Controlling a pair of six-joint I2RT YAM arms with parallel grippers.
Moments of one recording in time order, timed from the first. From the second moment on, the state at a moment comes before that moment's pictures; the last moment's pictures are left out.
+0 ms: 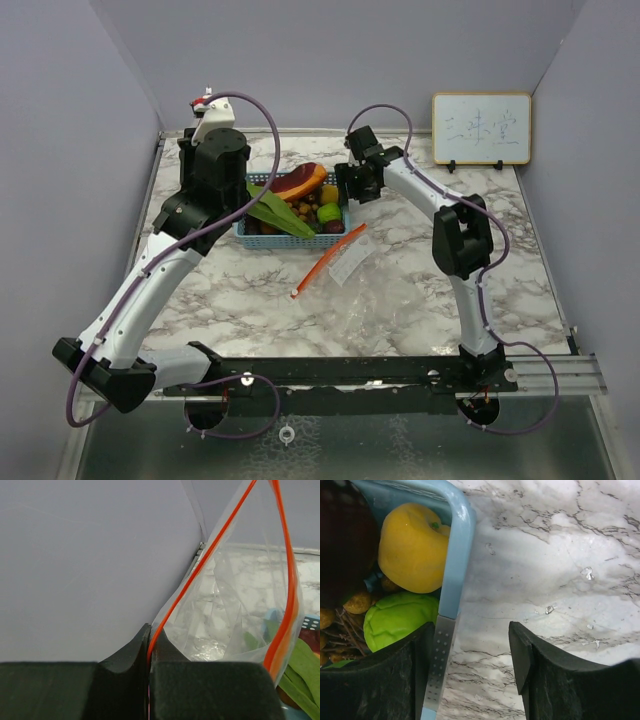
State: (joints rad) left arm -0.55 1.21 1.48 -0.53 -1.12 0.14; right arm 0.49 2.25 1.95 -0.74 -0.05 0.26
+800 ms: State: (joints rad) left arm -0.54 1.33 1.45 -0.59 -0.77 -0.15; right arm 0.19 1.89 1.35 -0.73 0.42 0.35
